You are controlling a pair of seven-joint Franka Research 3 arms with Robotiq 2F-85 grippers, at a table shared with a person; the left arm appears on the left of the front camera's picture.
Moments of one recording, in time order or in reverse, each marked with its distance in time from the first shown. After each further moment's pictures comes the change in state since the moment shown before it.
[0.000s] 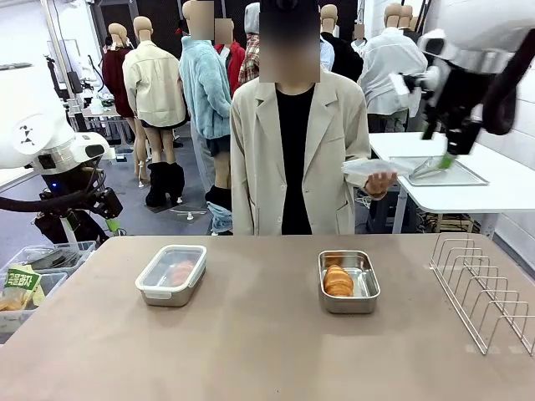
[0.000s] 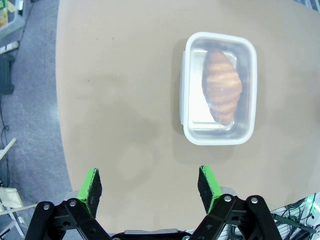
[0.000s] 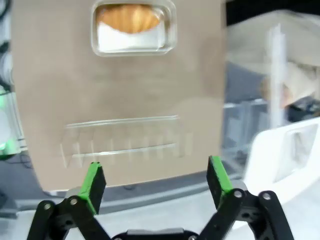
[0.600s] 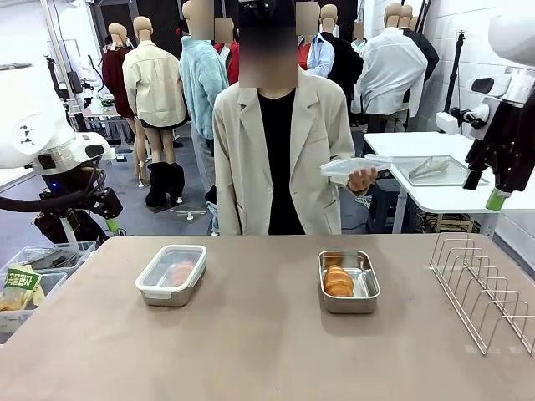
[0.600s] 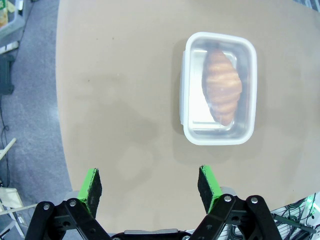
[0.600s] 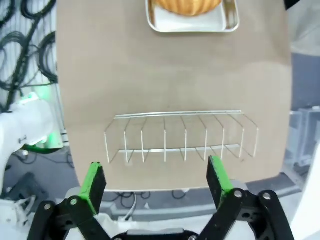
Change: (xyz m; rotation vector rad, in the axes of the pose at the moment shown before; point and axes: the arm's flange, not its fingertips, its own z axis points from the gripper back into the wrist) left arm 0.000 0.000 0.000 0.000 0.000 0.000; right arm -0.059 0.011 -0.044 0.261 -0.063 -0.082
